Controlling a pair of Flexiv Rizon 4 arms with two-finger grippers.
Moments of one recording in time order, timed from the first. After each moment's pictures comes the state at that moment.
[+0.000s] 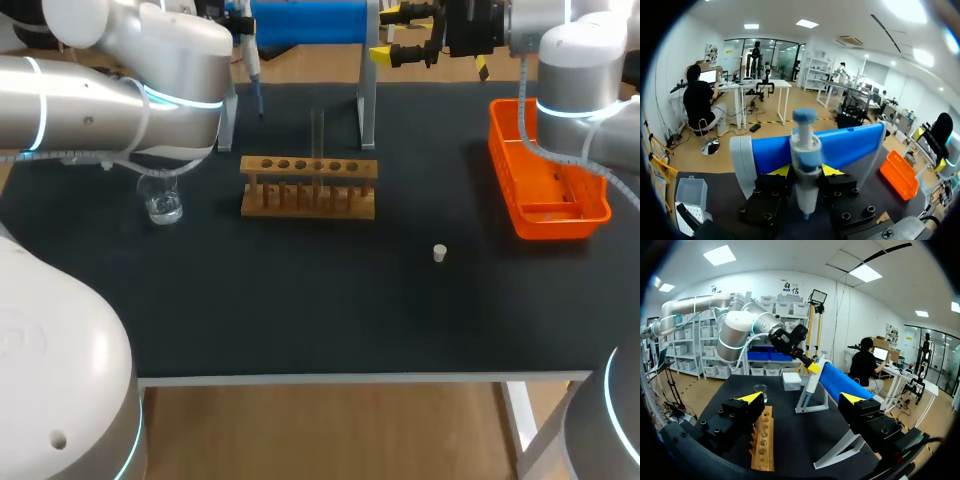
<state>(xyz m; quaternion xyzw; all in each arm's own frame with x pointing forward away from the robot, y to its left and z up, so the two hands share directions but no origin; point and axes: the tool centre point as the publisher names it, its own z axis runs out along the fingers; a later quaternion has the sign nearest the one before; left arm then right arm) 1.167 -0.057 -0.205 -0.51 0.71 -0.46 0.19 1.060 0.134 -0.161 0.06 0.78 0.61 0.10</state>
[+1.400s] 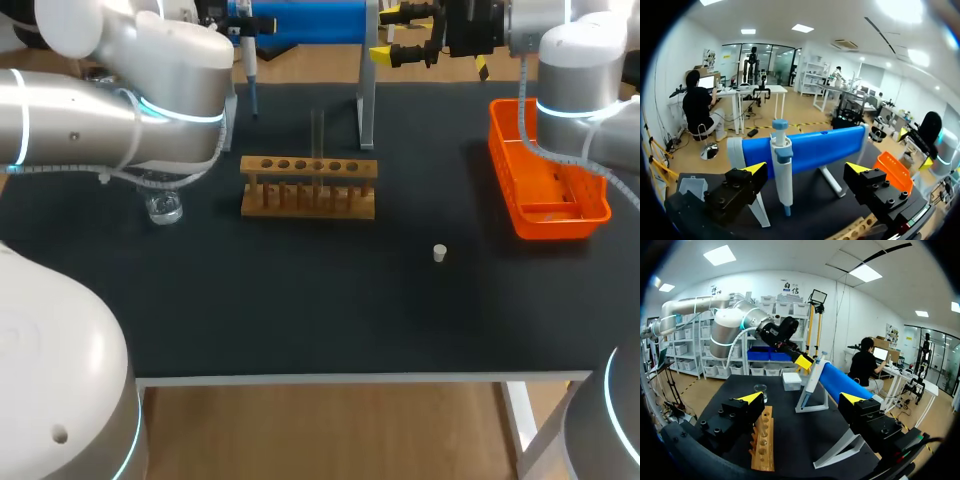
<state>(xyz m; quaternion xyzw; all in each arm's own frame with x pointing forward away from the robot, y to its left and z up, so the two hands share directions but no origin) 1.129 -0.072 -0.176 -0.49 0.70 -0.47 0.19 1.060 0.134 -0.161 0.06 0.78 0.61 0.10</state>
